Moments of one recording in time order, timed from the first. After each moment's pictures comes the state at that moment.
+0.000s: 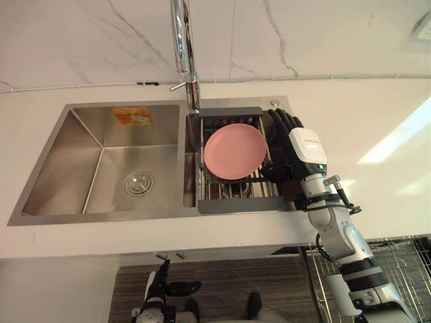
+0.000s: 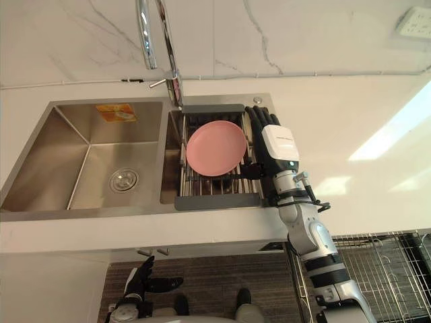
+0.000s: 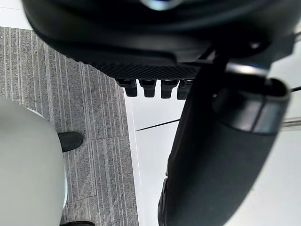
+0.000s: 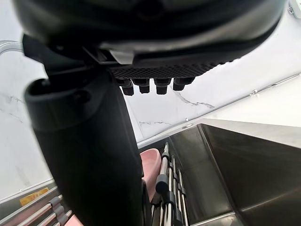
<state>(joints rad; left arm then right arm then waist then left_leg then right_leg) 0.12 0.09 -0.05 0.91 0.01 -0.17 0.15 -0.28 -0.43 0.14 0.10 -0.75 -0.07 -0.21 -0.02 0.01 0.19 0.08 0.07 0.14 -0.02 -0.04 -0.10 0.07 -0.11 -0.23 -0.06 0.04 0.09</state>
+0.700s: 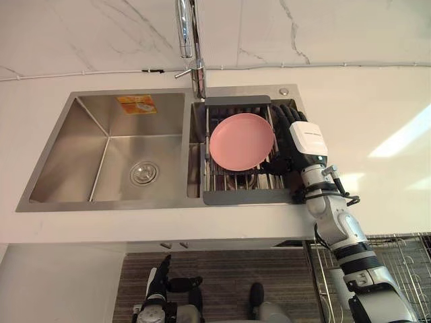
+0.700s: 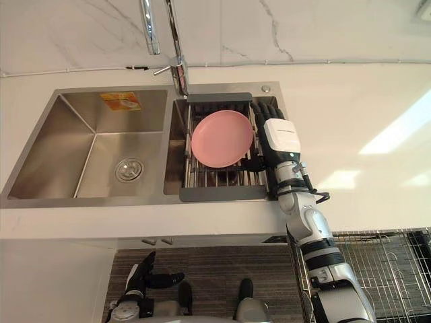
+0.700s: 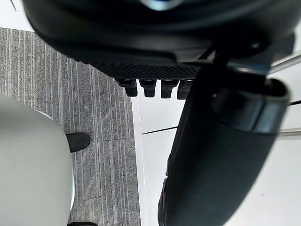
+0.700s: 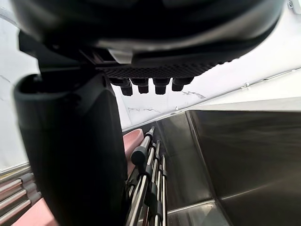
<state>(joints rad) 0.11 0.08 -0.05 0.90 0.00 -0.18 0.15 -0.40 -0.42 0.15 0.26 -0.86 -0.05 -0.22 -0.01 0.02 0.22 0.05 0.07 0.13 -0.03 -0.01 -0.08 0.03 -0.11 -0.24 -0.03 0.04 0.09</state>
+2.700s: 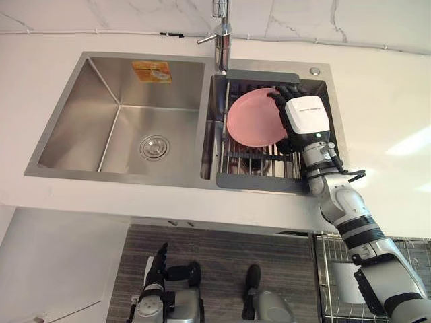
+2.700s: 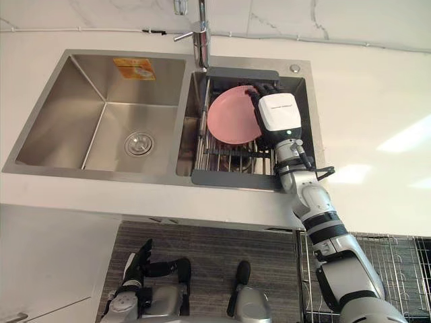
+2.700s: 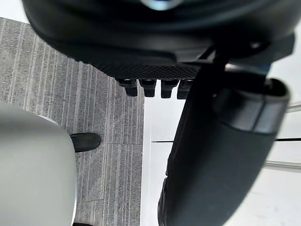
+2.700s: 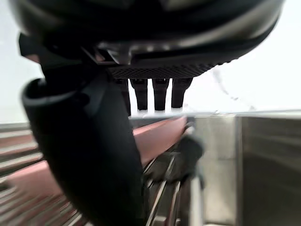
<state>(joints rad) 0.09 0.10 -0.07 0.86 -0.06 -0.22 0.17 -0.61 -0.53 0.31 0.38 -0.96 -0.02 -0.30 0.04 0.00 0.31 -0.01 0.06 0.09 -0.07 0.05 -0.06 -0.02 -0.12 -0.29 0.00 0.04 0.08</state>
